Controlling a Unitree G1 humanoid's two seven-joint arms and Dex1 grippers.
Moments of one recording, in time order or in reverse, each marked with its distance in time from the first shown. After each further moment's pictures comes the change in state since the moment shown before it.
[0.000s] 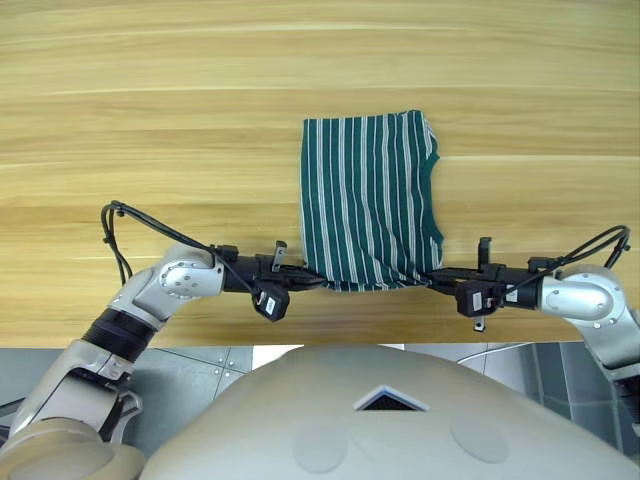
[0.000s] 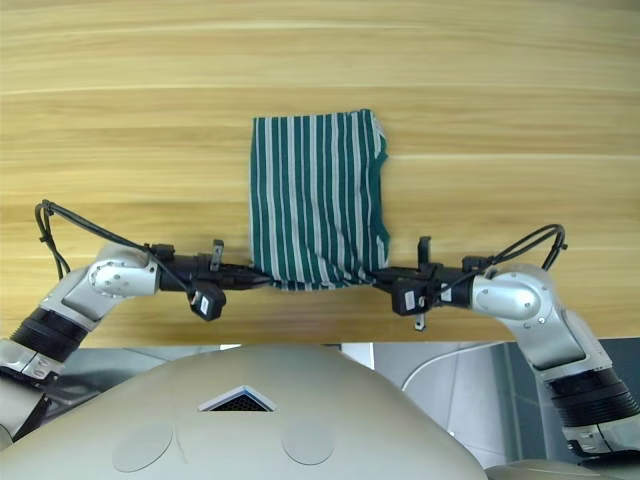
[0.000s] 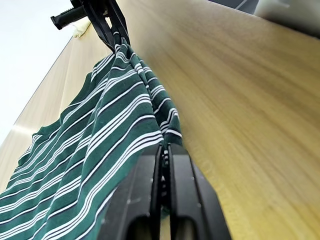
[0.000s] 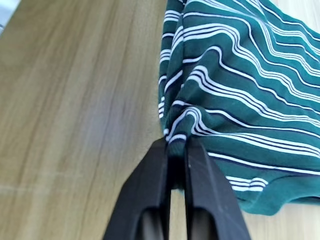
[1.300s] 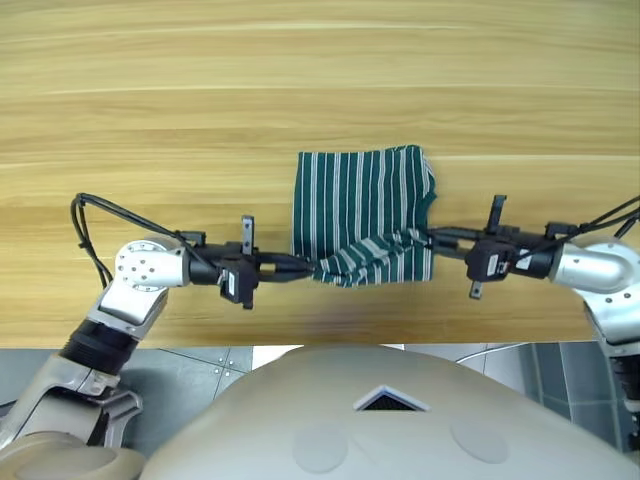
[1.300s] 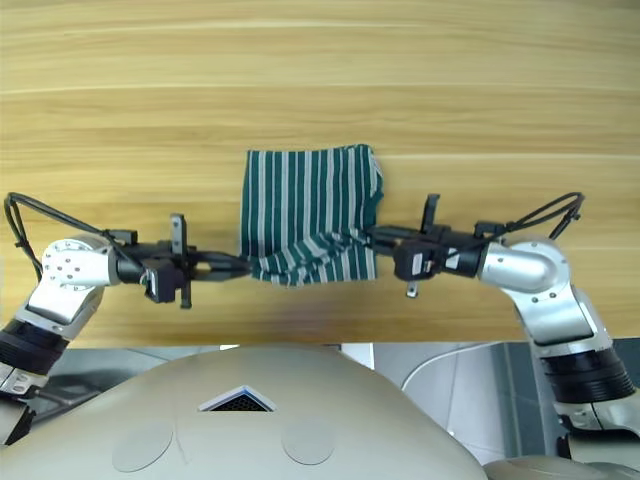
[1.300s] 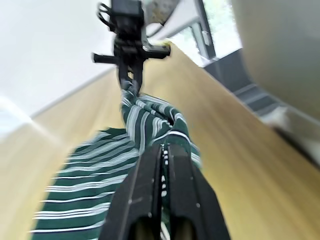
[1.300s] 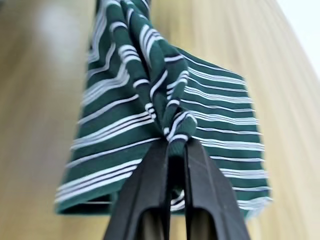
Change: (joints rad) left arm 0.058 0.023 0.143 -0.151 -0.583 0.166 -0.237; right arm -0.160 0.072 -0.054 -0.032 0.146 0.066 -0.045
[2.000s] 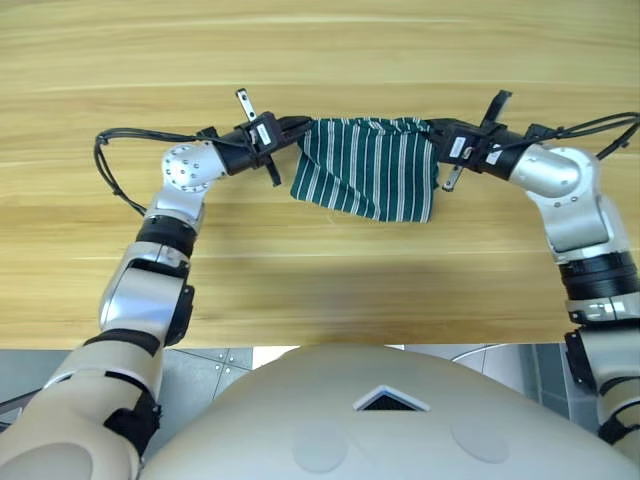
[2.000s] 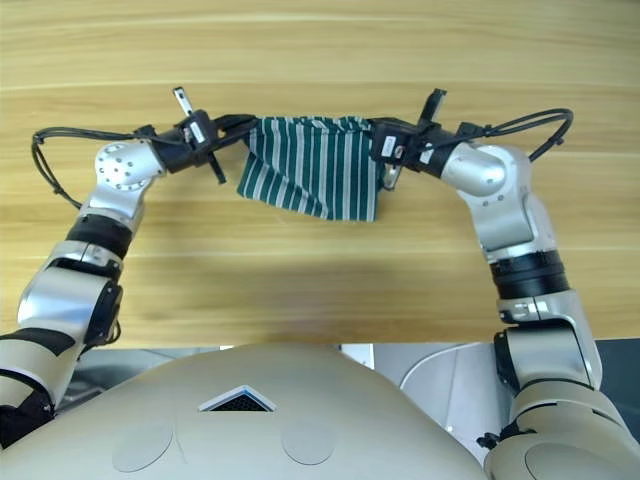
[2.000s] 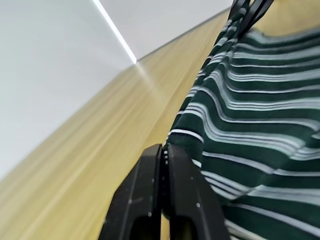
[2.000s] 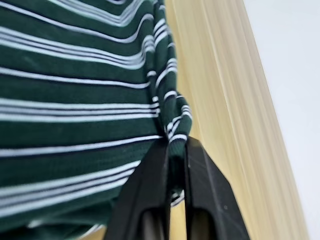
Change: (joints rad) left arm -0.644 -0.422 0.131 1.045 0.402 -0.065 0.359; right arm -0.510 0.239 0.126 0.414 -0.375 0.205 -0.246
